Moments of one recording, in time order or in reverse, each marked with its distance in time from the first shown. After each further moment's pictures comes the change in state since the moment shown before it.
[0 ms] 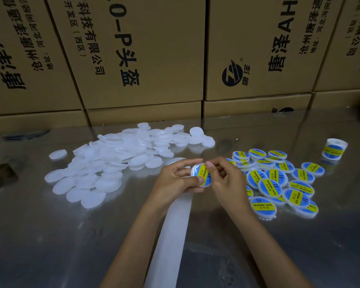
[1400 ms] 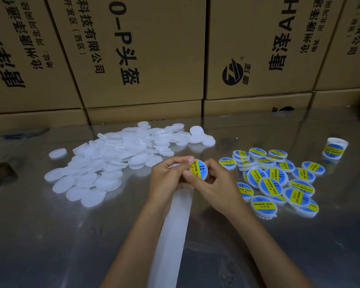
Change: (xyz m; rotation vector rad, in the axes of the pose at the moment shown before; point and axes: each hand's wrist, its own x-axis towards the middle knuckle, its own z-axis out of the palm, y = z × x) left_hand -0.004 0.008 0.006 -0.130 0.282 -0.007; right_hand -0.009 -0.007 0.006 -0.086 -0.212 0.042
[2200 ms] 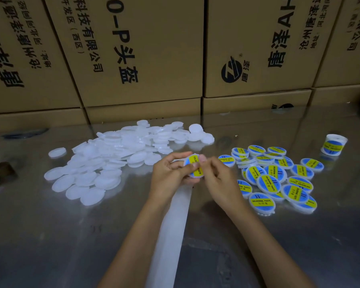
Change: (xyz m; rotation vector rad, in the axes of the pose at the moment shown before) left_hand 0.003 -0.007 0.002 -0.001 -0.090 0.061; right_hand 0.006 0.009 -0.001 0.046 0.071 0.056
